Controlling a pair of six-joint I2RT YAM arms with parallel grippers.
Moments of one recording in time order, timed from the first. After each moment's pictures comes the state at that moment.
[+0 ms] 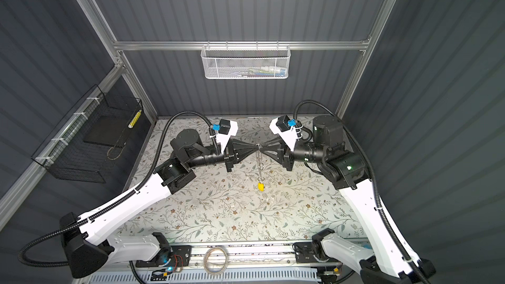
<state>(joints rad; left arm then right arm) -0.84 1.28 1.20 0.14 0.63 -0.17 0.41 1.06 1.41 -0.71 -0.80 -0.21</state>
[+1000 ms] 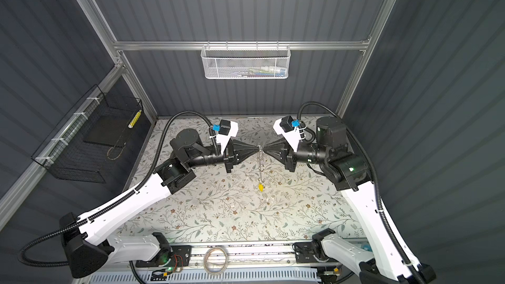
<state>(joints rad) -0.84 1.28 1.21 0.14 0.66 -0.17 0.37 1.05 1.40 -0.73 -0.85 -0.19</state>
